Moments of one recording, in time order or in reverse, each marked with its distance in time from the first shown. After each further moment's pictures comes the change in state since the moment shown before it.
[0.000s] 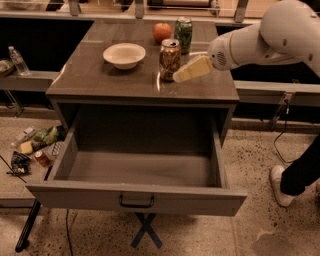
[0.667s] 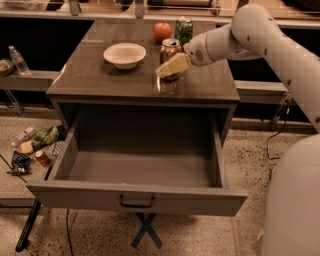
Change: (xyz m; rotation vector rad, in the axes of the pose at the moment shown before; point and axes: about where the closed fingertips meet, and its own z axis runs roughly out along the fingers) arm -0.014 -0.013 0.081 -0.139 -0.037 0.002
